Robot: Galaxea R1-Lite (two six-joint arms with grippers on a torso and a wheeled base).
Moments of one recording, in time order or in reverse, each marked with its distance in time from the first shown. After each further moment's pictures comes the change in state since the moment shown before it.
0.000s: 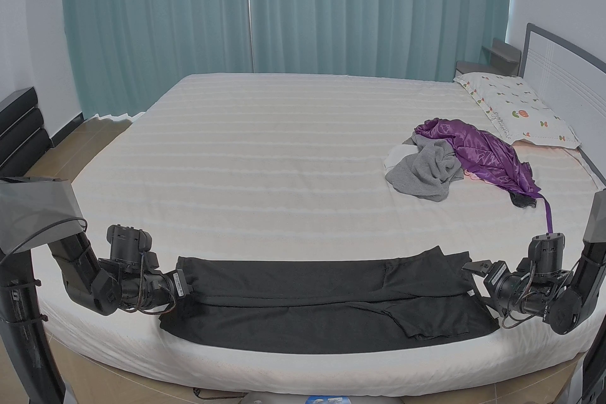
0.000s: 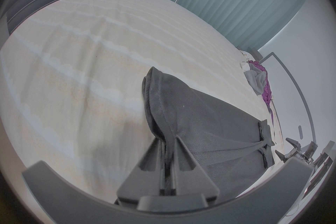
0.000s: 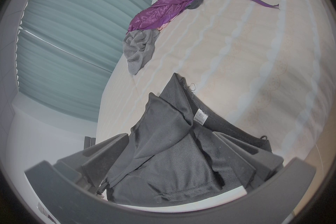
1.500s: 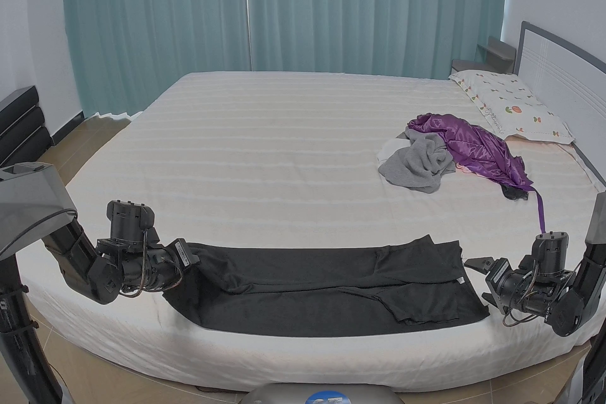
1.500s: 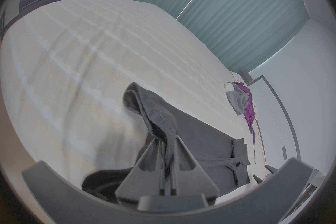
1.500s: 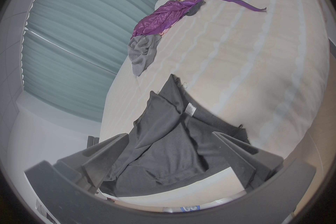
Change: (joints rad) left arm -0.062 -0.103 -0.067 0.006 0.035 -0.219; right arm -0.002 -0.016 0.020 -0.049 0.004 -0.003
